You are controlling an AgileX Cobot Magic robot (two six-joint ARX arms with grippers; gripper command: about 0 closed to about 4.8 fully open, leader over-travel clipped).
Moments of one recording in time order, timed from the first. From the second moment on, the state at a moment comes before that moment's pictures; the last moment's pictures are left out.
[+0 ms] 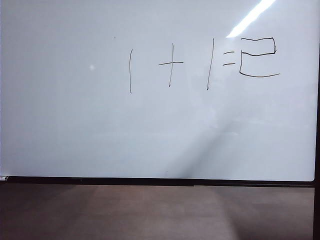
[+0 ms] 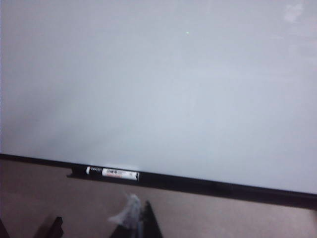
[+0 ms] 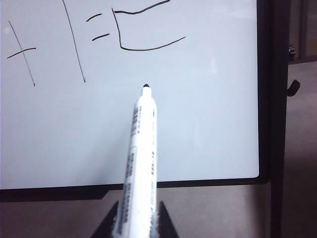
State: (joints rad) left arm 0.00 0.16 0.17 -0.03 -0.12 -0.02; right arm -0.12 0.15 0.01 0.20 -0.29 0.23
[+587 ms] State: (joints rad) left arm 0.02 0.00 0.01 -0.05 -0.07 -0.04; right arm -0.12 0.15 0.01 0.20 -0.29 0.23
